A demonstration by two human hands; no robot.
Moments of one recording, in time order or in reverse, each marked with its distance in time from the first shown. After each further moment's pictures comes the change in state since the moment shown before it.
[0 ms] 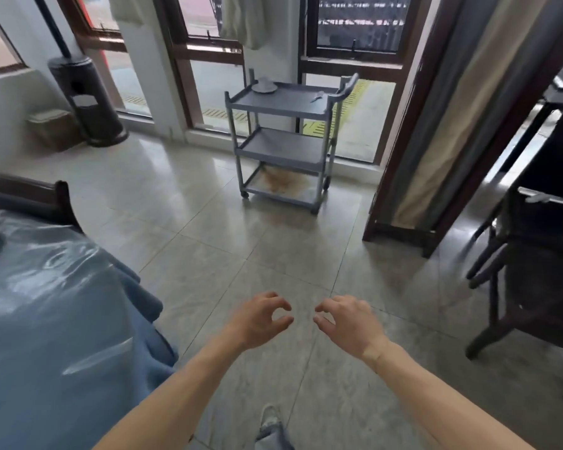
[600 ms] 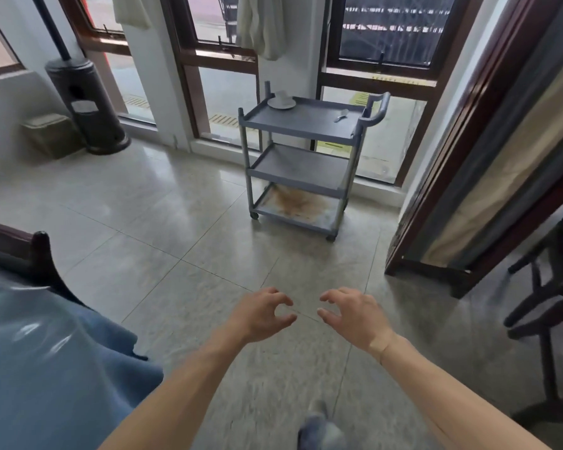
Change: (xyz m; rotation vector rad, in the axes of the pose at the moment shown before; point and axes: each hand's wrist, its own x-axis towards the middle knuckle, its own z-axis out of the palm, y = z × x) left_hand 0.207 -0.130 -0.130 0.037 -0.030 -0.018; right_hand 0.278 -0.019 -0.041 0.040 0.012 0.015
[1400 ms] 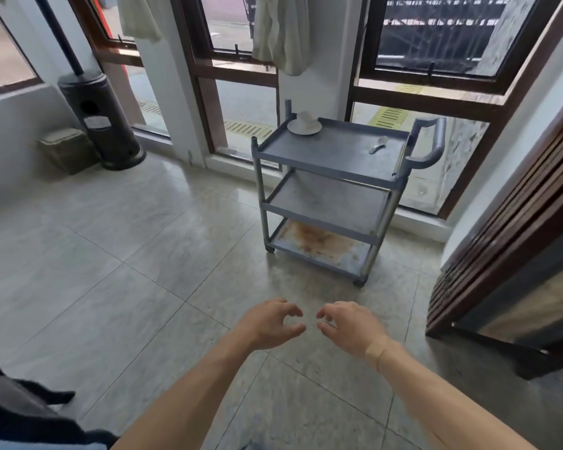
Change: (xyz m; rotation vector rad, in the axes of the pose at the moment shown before) left_hand 0.305 -0.097 -0.122 -0.062 -0.106 -0.082; right_hand 0.359 0.046 -0.033 -0.010 -0.190 -0.097
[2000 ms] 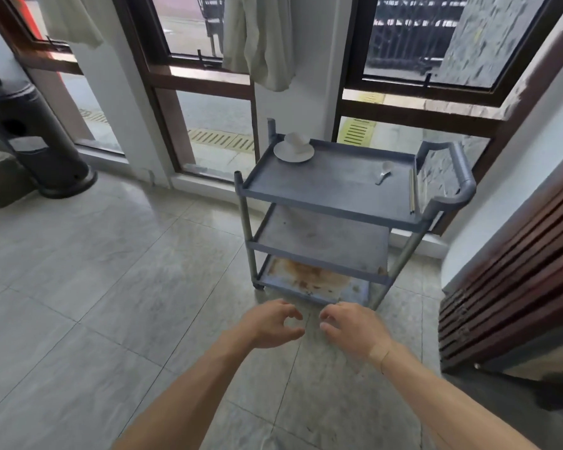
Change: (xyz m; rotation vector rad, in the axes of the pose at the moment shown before) left_hand 0.241 -0.126 -0.147 0.064 -0.123 0.119; right_hand 0.267 0.009 -0.060 0.000 0.040 0.136
